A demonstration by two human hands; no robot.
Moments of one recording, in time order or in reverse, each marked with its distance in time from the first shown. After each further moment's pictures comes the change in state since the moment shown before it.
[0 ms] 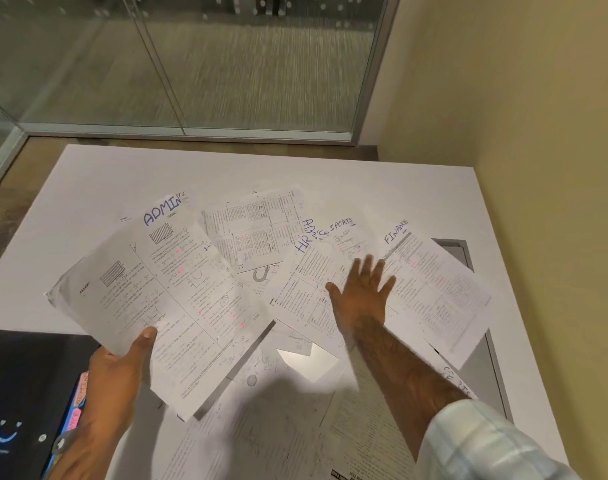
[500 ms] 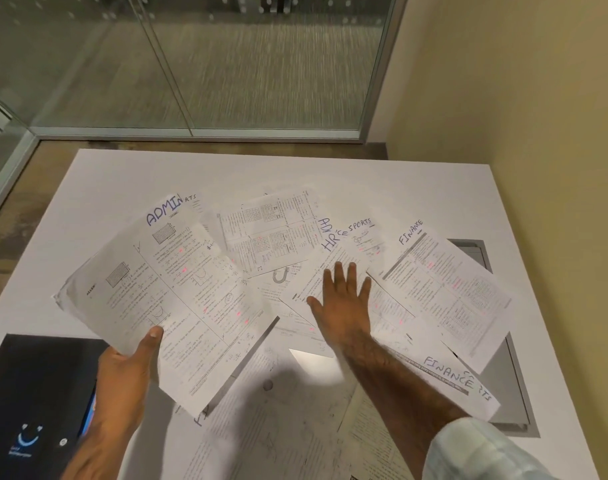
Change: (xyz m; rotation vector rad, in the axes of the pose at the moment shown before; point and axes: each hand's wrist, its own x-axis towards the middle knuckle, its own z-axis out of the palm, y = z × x) left_hand 0.008 0.015 -0.004 -0.067 0.032 0.003; right_hand -0.019 -0.052 0.008 -0.027 -0.012 -0.236
